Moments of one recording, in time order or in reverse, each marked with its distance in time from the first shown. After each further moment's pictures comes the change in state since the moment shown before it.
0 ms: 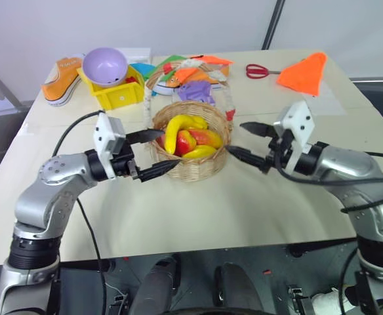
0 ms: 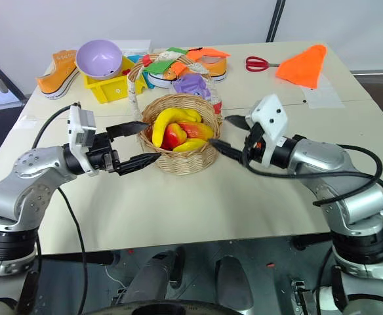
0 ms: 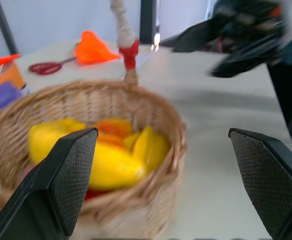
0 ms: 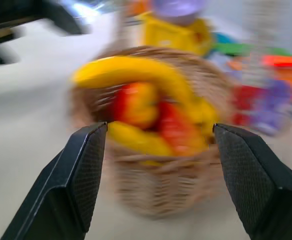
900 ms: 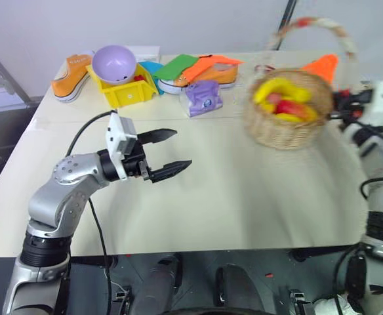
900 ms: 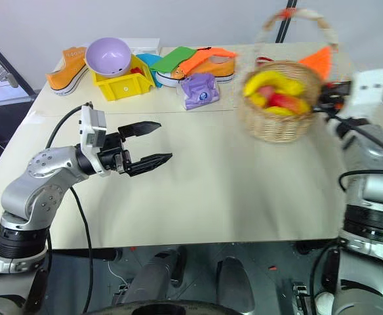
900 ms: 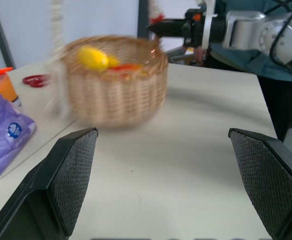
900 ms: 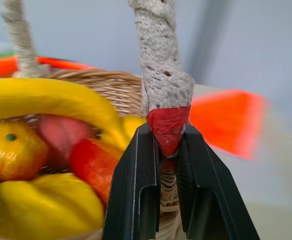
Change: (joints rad) left arm -0.033 -0.046 -0.068 0.005 0.006 -0.013 0.011; right arm -0.052 0.003 -0.378 0.550 -0.270 -0.299 -0.331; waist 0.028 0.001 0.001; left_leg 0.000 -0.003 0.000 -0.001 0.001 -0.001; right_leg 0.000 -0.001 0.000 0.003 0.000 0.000
